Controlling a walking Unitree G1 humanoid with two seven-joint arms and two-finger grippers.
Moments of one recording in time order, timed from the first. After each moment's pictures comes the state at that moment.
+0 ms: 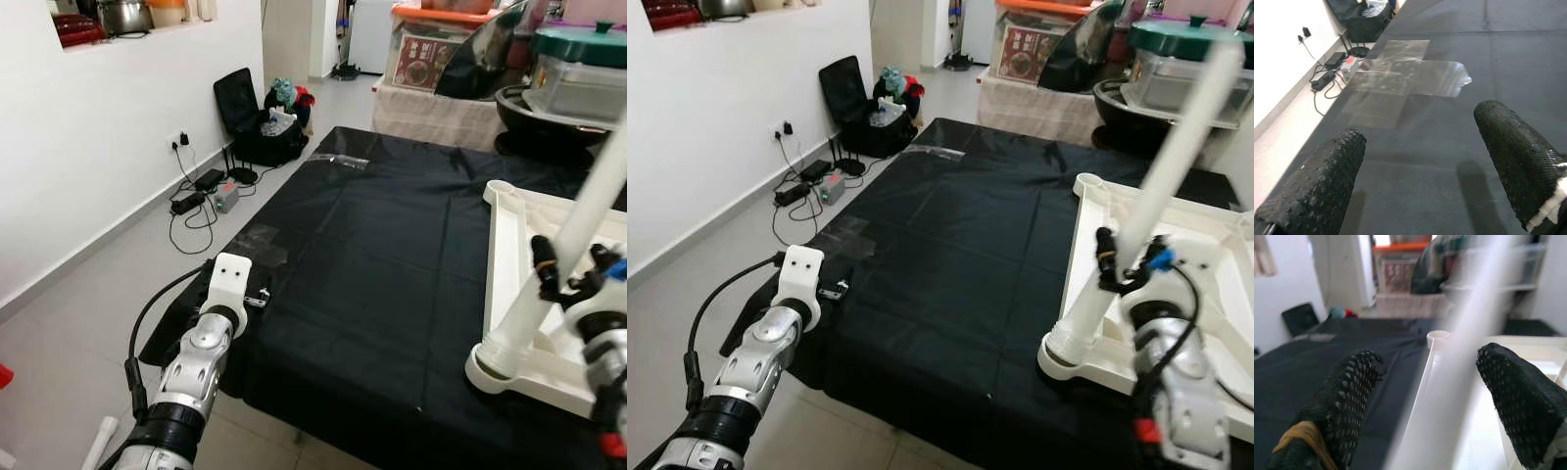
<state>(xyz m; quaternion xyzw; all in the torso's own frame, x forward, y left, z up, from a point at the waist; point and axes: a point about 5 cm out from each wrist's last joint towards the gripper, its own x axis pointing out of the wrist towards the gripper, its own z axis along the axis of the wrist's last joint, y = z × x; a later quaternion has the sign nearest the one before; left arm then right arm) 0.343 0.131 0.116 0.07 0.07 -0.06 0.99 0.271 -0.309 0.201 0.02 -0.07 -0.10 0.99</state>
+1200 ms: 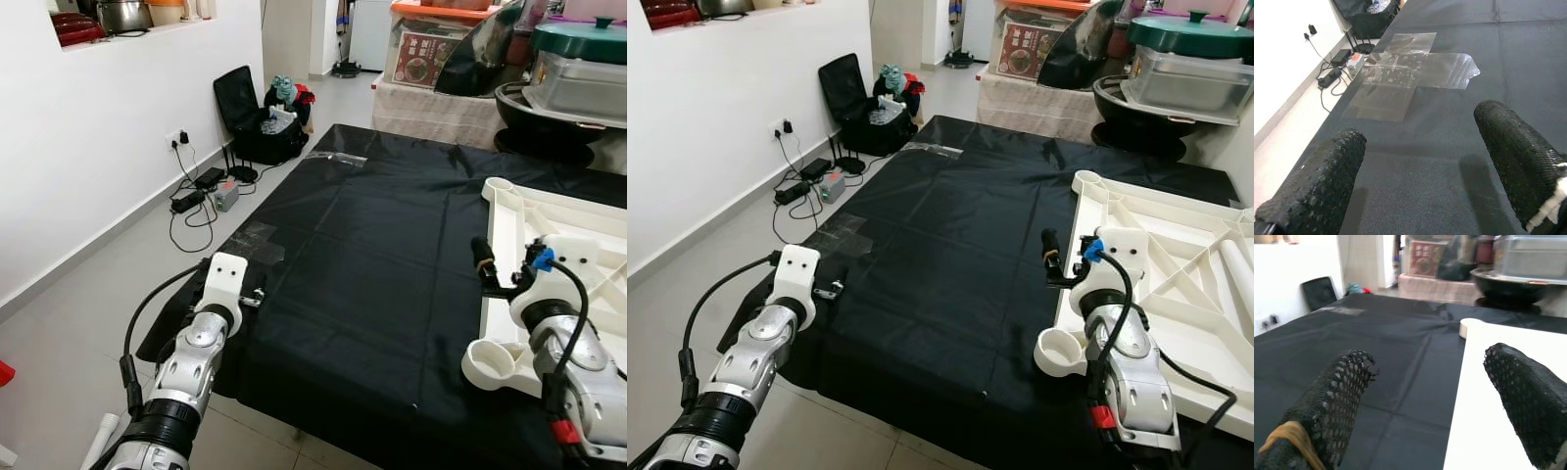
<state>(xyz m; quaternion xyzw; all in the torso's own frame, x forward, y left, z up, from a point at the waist) 0.345 0.137 0.117 0.09 0.07 -0.05 0.99 0.290 -0.246 0.190 -0.02 -0.05 -0.08 1.00</state>
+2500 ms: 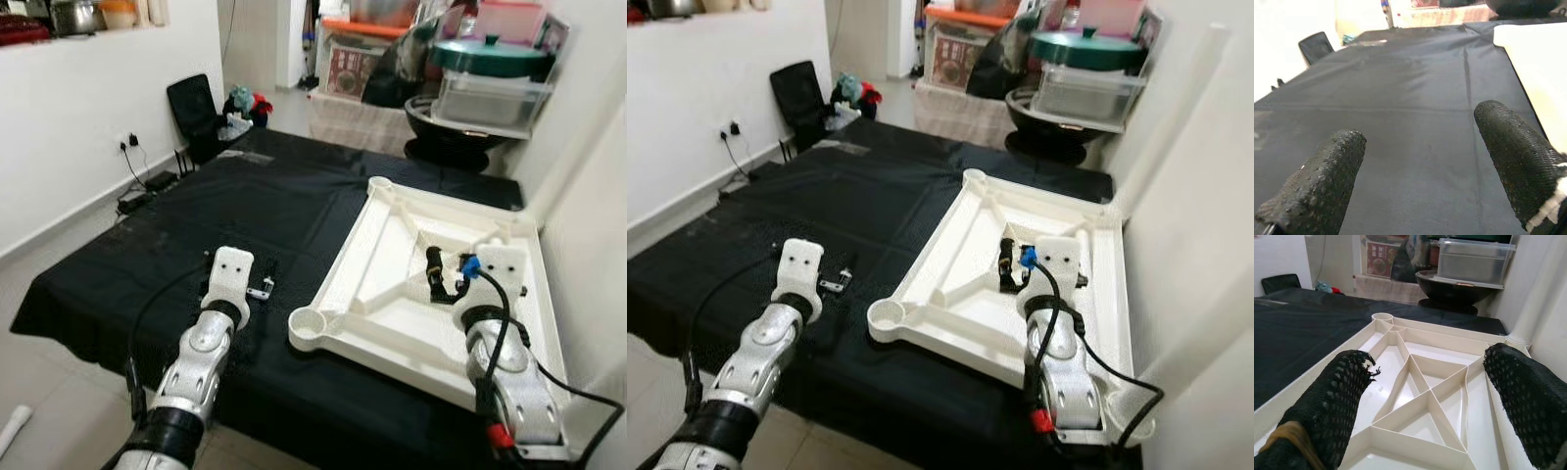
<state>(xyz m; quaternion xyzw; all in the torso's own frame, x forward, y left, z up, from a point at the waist) 0.340 0.125 0.131 0.06 -0.02 -0.07 1.00 0.301 -0.205 0.172 -0.05 -0.03 -0.11 0.99</state>
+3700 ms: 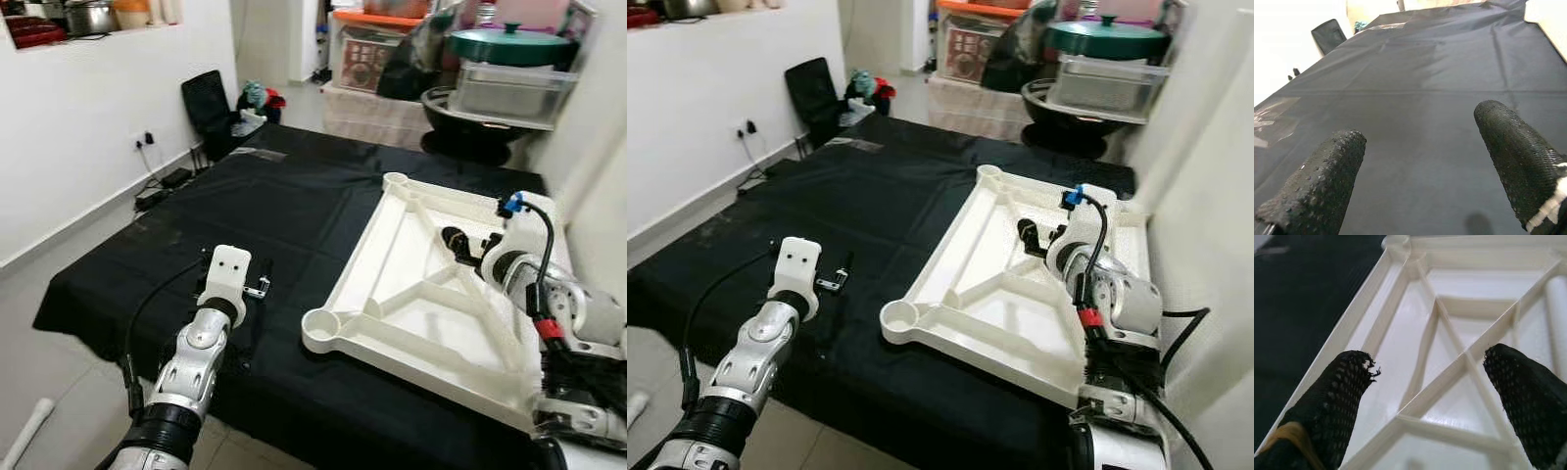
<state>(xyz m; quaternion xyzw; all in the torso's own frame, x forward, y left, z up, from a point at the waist) 0.343 0.135 0.130 0.09 0.00 -0.06 0.99 0.347 -0.244 0.204 0.10 0.18 -0.05 0.98</state>
